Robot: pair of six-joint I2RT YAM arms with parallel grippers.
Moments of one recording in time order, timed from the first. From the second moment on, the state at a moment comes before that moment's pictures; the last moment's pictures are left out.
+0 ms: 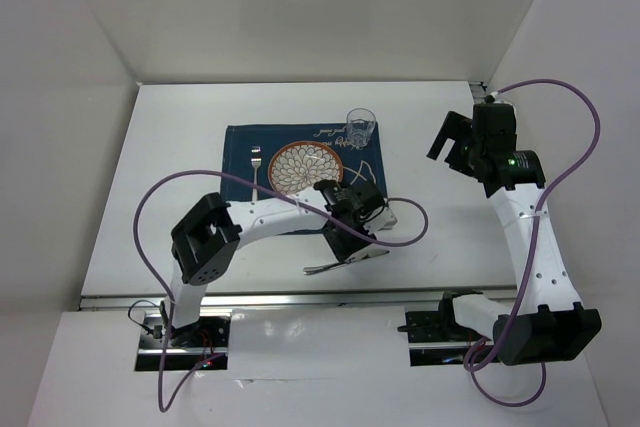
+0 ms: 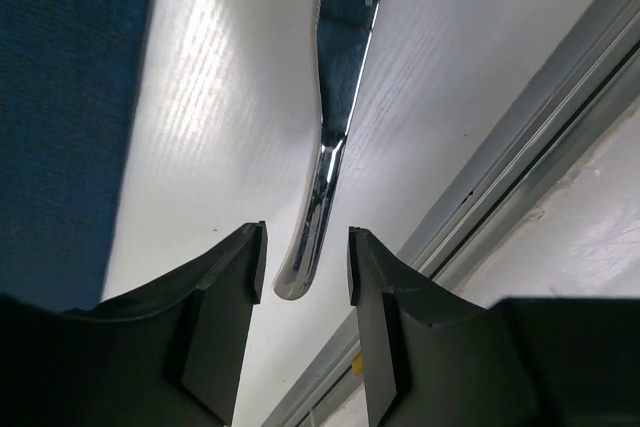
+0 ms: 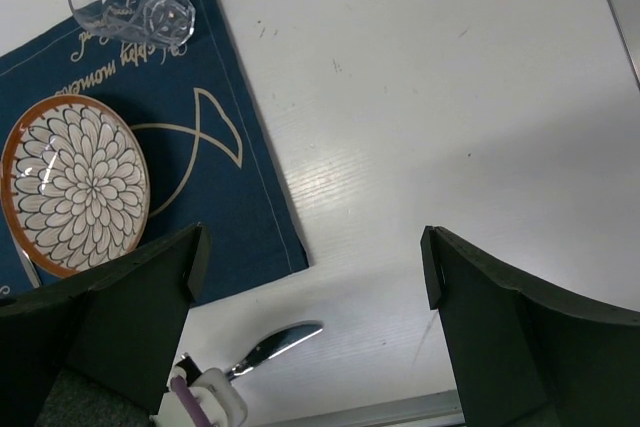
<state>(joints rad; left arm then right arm) -1.04 1.97 1.57 -0.89 0.08 0.02 0.04 1.13 1.28 -0.86 0.14 0.44</state>
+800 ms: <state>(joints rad) -1.04 2.06 1.51 -0.83 0.11 0.03 -0.11 1.09 1.28 -0.89 0.09 0.38</state>
